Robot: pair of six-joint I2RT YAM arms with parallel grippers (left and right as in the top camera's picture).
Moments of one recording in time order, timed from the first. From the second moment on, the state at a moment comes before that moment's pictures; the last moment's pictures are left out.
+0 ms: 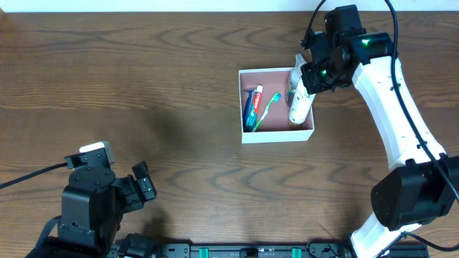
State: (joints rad) left arm -0.24 0.64 1.12 -1.31 -0.24 -0.44; right arm 0.20 1.84 1.74 -1.14 -0.16 -0.08
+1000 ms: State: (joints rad) left arm -0.24 0.64 1.12 -1.31 -0.24 -0.44; right arm 0.24 1.76 1.74 -1.20 -0.11 -0.08
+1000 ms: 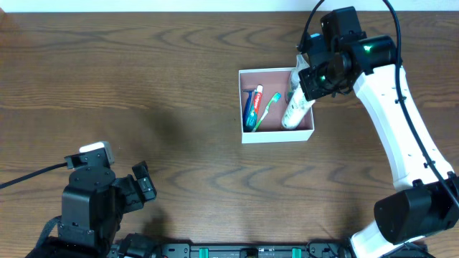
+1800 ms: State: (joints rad) left arm -0.24 0.64 1.12 -1.31 -0.24 -0.44; right arm 0.24 1.76 1.74 -1.19 -0.04 -0.08
